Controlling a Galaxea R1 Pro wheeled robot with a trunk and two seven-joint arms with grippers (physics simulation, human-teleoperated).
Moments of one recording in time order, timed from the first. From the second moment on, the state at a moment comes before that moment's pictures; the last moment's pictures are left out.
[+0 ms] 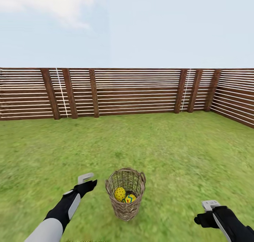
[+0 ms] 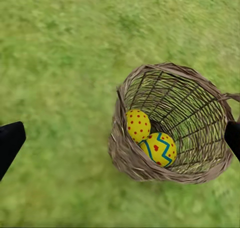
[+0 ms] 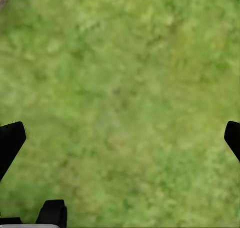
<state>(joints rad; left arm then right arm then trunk) -0.59 -0.03 0.21 -0.52 0.08 0.15 -0.07 -0.42 -0.31 -0.02 -0.67 0.08 0.64 0.25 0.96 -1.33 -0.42</state>
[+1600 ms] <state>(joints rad) -0.59 -0.02 0.21 -0.52 0.08 0.12 -0.08 -0.42 -0.31 -0.02 -0.67 0.08 0.64 0.25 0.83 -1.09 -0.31</state>
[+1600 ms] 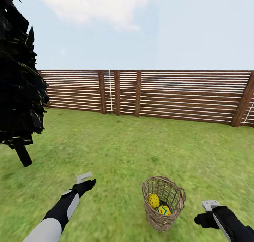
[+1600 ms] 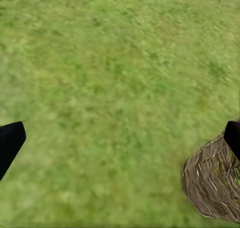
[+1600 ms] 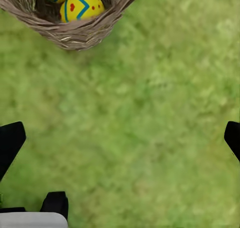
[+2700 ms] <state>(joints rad) -0.59 -0.01 0.21 -0.52 0.08 0.13 -0.08 -0.42 -0.31 -0.02 -0.68 0.08 0.64 0.25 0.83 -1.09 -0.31</state>
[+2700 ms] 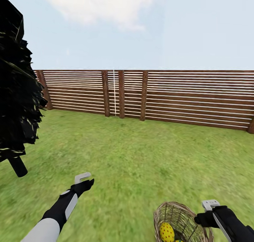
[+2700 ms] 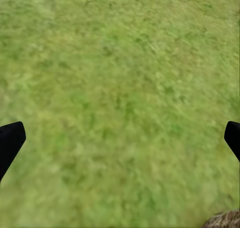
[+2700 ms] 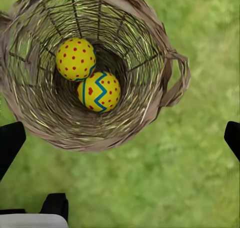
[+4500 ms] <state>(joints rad) -0.59 -0.01 0.20 -0.52 0.08 0.12 -0.08 -0.42 -0.31 -0.02 -0.68 0.08 0.64 0.25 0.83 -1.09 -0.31</state>
